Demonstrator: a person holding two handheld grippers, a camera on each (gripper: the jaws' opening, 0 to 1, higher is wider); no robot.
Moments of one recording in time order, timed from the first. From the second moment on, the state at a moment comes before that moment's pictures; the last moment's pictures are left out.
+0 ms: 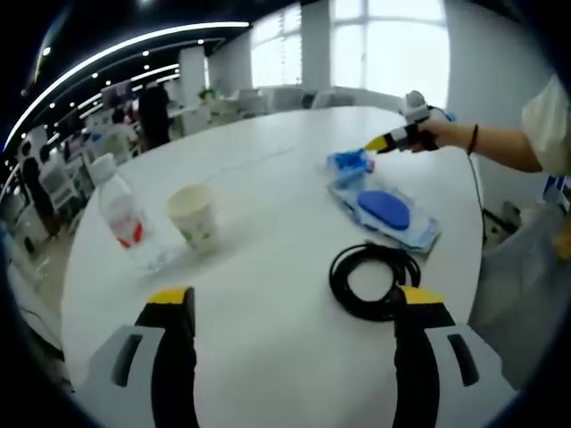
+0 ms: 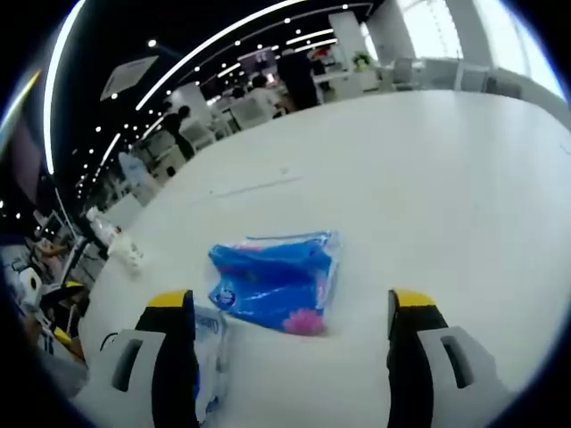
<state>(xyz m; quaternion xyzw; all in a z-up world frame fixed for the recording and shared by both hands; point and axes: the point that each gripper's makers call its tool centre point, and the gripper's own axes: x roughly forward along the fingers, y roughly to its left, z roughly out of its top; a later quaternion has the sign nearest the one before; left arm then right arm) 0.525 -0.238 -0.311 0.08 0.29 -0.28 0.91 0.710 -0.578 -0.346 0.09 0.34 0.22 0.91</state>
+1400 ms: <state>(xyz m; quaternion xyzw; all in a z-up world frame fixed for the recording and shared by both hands) 0.615 -0.343 -0.289 0.09 0.20 -0.42 0.88 0.552 -0.505 -0.335 0.07 0.40 0.25 0.88</state>
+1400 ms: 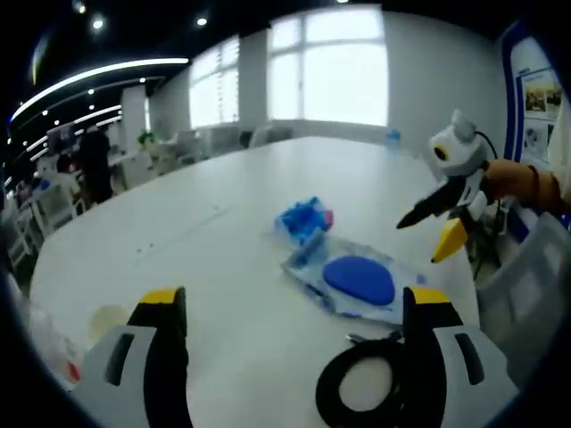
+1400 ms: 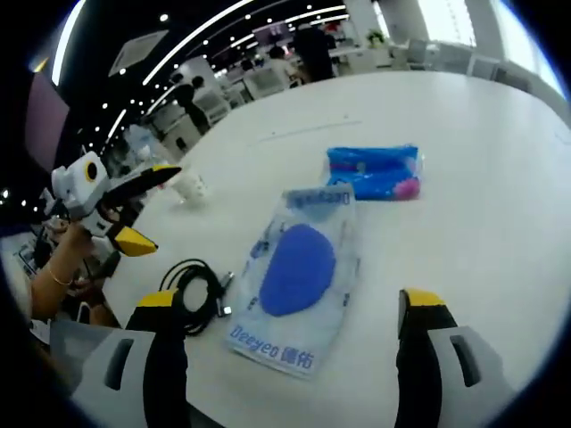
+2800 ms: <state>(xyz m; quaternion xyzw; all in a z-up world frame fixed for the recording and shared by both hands) 0.688 -0.424 -0.351 0.09 0.22 -0.47 0.85 0.481 -0.463 -0.370 0.21 0.49 0.15 0.83</state>
